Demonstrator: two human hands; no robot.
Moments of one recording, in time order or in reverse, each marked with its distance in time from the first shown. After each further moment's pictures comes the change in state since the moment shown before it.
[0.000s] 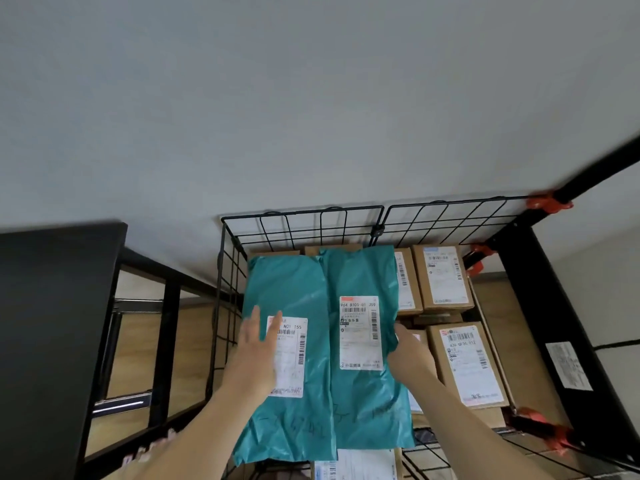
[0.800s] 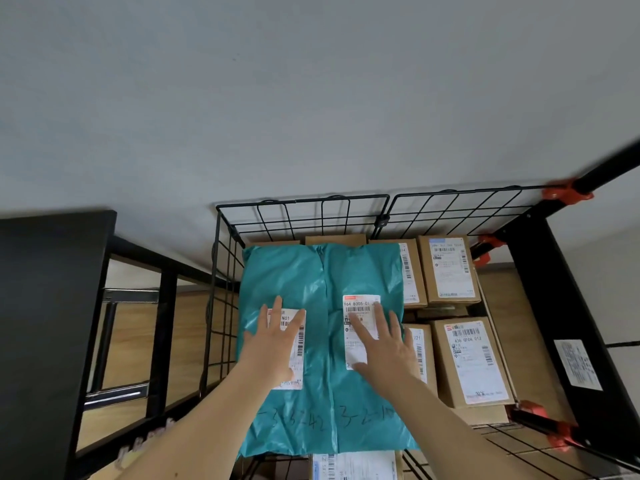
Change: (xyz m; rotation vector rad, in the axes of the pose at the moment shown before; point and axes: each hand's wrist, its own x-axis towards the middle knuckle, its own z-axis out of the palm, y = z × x) left_hand 0.025 0.015 0.003 0.195 -0.177 0.107; right_hand 0.011 -0.006 0.034 -0.640 -0.035 -0.345
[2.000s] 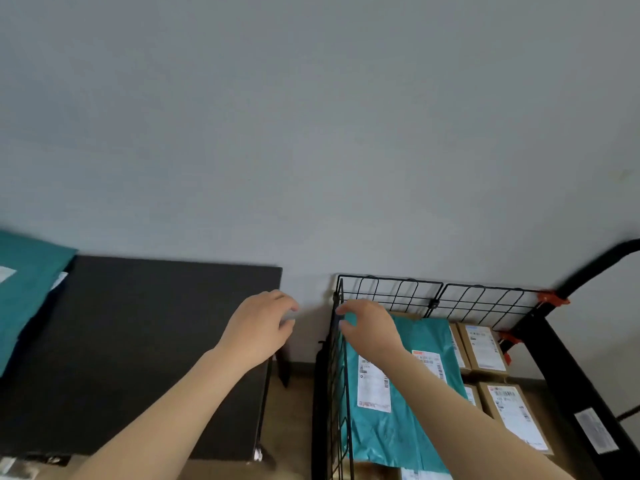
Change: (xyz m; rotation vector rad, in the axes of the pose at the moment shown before) left_hand -0.262 -0.191 -0.080 -0.245 0.818 0.182; right_hand -0.173 -0.251 -0.135 0.352 0.587 -0.255
